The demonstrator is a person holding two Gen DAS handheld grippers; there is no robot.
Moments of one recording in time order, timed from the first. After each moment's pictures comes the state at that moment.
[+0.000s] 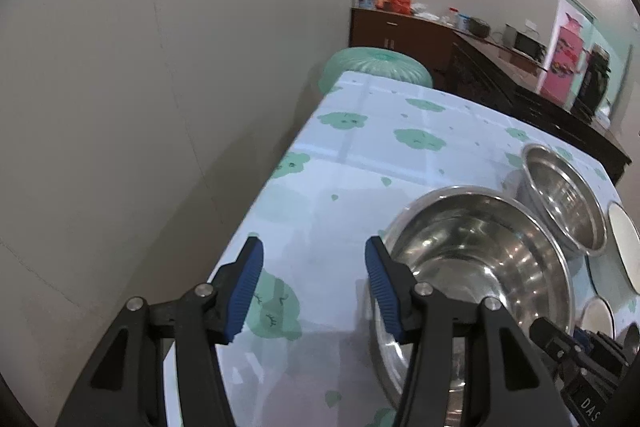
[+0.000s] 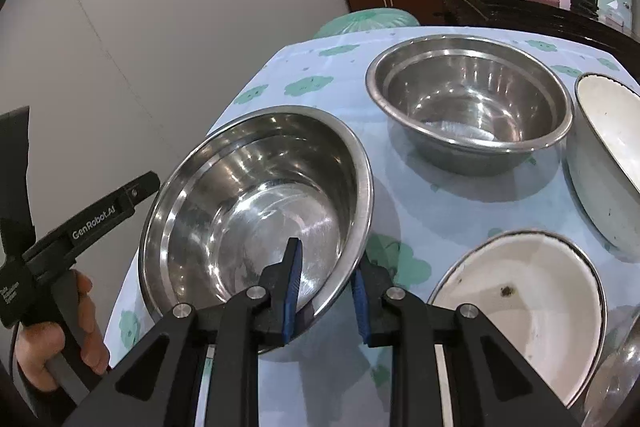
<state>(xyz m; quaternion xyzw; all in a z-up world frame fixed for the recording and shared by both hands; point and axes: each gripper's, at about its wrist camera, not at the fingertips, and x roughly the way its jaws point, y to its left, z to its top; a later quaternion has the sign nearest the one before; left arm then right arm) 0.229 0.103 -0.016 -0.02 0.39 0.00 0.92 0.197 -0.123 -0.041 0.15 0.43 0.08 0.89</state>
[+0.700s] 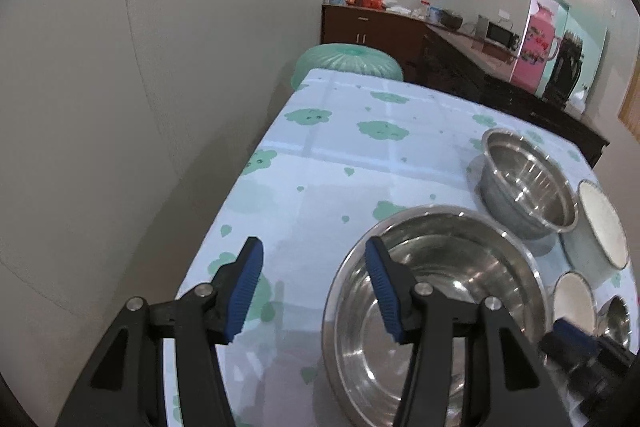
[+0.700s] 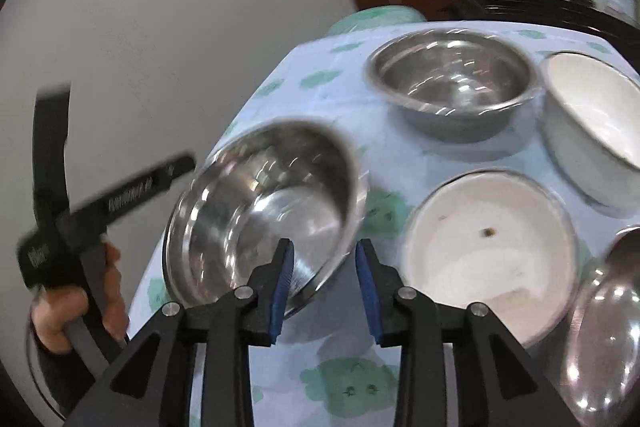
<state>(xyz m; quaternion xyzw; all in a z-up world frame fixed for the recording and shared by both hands) 0.216 0.093 -0.005 -0.01 0.39 -0.05 0.92 0.151 -0.142 -0.024 0.19 0.40 0.08 0.89</state>
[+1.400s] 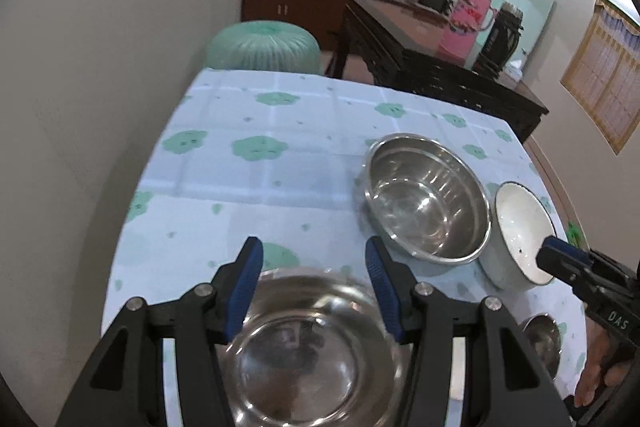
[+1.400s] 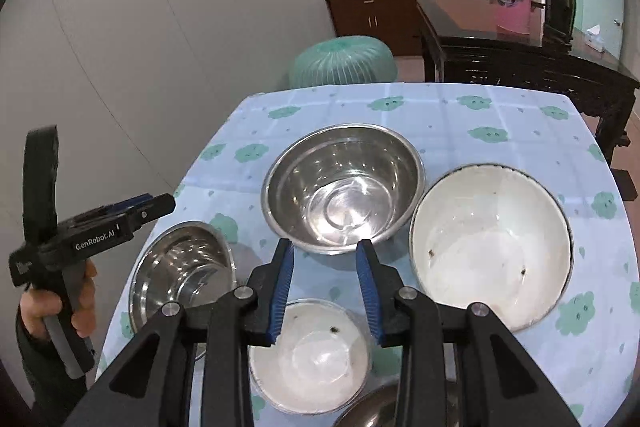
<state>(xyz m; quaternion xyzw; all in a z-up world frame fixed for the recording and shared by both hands) 0.271 0.000 0.040 0.00 0.45 -0.18 0.87 0.199 -0.252 0.046 0.12 0.41 0.05 0.90</state>
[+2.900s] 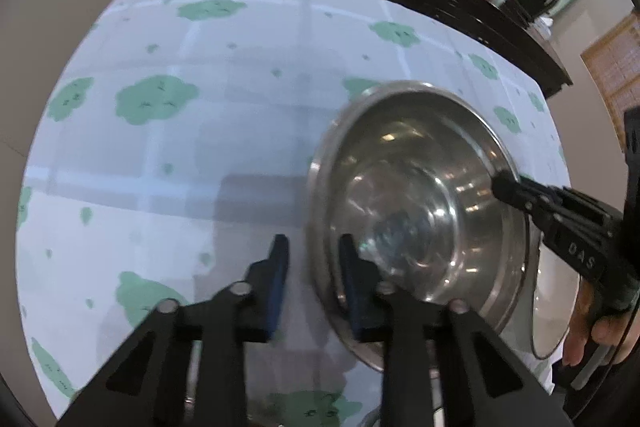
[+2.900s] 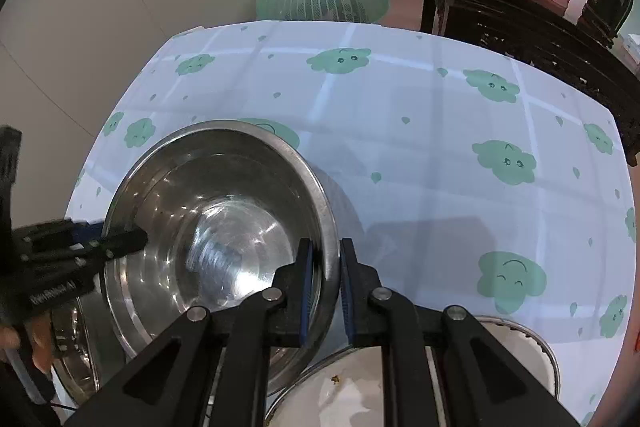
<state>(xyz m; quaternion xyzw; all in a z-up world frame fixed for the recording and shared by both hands) 0.359 -0.094 -0.041 -0.01 0.60 -0.18 0.78 0.363 -0.319 -0.036 0.07 0.55 0.06 0.83</state>
